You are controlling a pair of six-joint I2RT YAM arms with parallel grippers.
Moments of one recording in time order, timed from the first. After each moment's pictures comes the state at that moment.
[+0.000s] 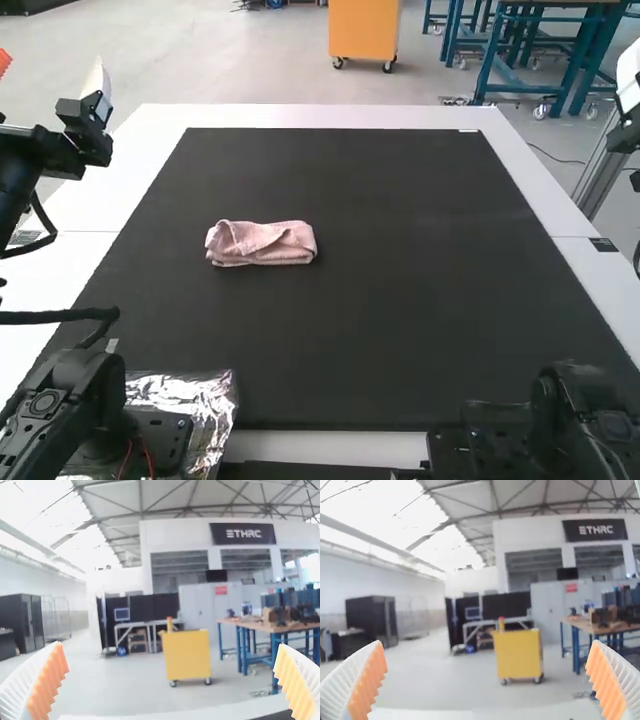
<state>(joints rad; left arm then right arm) -0.05 0.04 0.56 -0.04 0.03 0.06 -0.01 0.01 0.74 -0.28 -0.08 0.14</state>
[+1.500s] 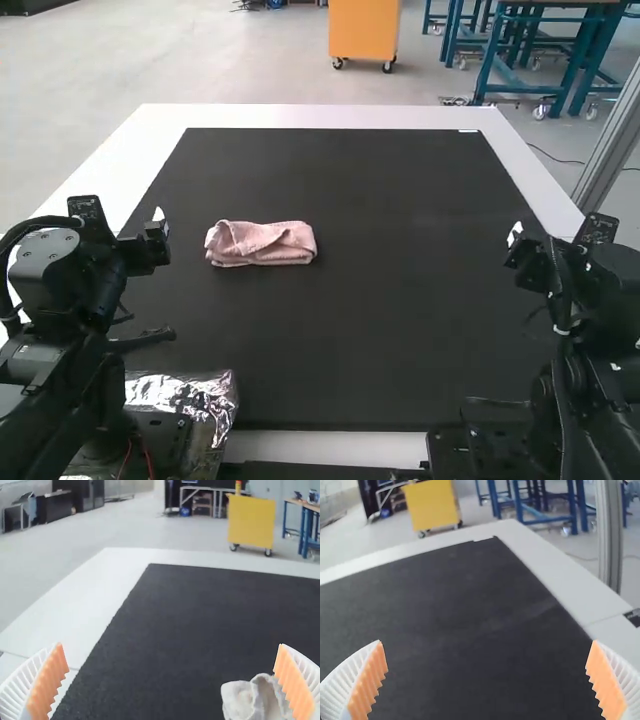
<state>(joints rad) -0.05 0.01 0.01 0.01 -0.25 -0.02 -0.04 0.01 0.01 -0.07 0.11 0.17</state>
